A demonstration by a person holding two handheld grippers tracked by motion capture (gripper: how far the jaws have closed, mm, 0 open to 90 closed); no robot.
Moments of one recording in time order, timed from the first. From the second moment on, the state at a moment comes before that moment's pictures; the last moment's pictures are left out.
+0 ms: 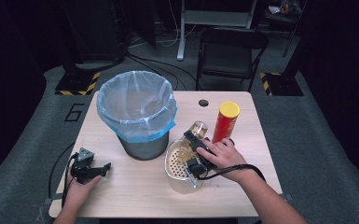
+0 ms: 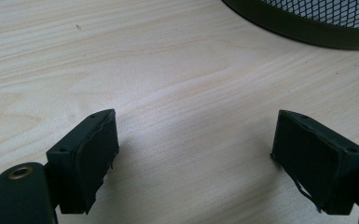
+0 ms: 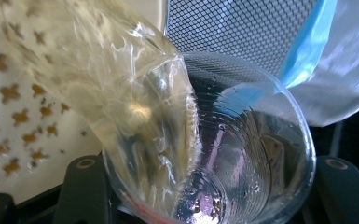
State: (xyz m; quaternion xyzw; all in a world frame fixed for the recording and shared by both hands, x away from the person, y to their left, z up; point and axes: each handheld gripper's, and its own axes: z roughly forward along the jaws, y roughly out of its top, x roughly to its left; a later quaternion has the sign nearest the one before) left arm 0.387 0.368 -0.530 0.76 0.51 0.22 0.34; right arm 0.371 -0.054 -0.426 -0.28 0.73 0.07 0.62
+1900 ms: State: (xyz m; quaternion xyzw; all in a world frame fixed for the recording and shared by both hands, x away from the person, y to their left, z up) left arm 0.387 0.368 -0.530 0.76 0.51 0.22 0.34; right arm 0.364 -0.052 -0.420 -0.31 0.70 0.05 0.64
